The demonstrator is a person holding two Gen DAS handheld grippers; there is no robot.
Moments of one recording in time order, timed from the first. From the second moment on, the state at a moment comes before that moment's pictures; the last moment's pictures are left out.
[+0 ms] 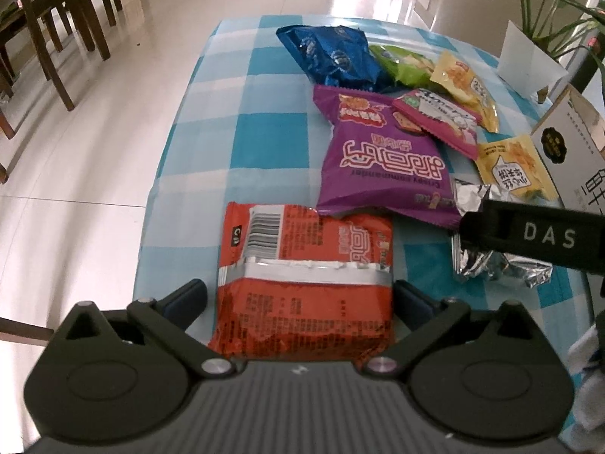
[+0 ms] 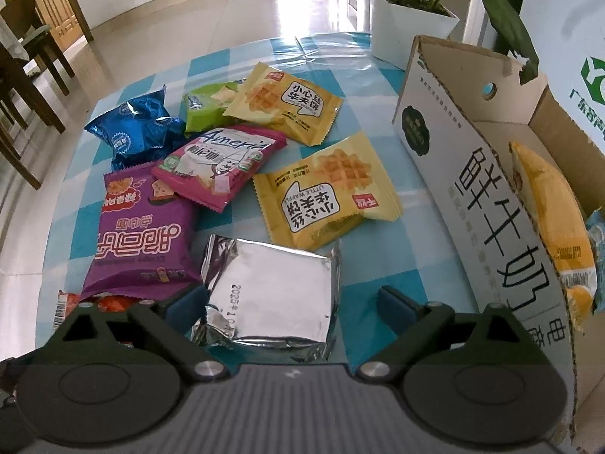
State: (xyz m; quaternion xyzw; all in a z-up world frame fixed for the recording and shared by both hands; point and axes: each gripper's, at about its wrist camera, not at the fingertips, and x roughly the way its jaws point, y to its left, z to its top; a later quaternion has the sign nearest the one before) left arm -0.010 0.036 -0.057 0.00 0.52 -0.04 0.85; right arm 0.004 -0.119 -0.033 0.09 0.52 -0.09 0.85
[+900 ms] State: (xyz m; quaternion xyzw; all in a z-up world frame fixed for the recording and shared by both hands) left arm -0.037 0.043 -0.011 -0.08 0.50 -0.10 0.86; right arm -0.026 -0.134 0.024 0.12 0.46 -0.04 0.88
